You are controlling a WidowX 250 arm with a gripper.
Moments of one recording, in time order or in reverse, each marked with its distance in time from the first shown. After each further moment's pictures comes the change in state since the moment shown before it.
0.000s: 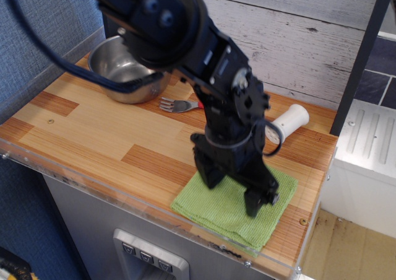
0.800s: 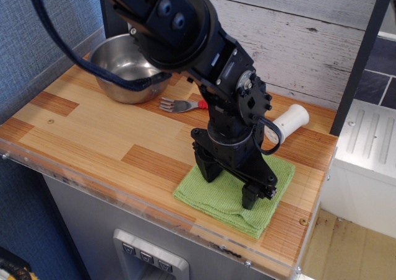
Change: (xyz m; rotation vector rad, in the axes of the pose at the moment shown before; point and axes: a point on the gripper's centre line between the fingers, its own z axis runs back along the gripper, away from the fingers) arm -0.006 0.002 -0.018 0.020 0.072 0.015
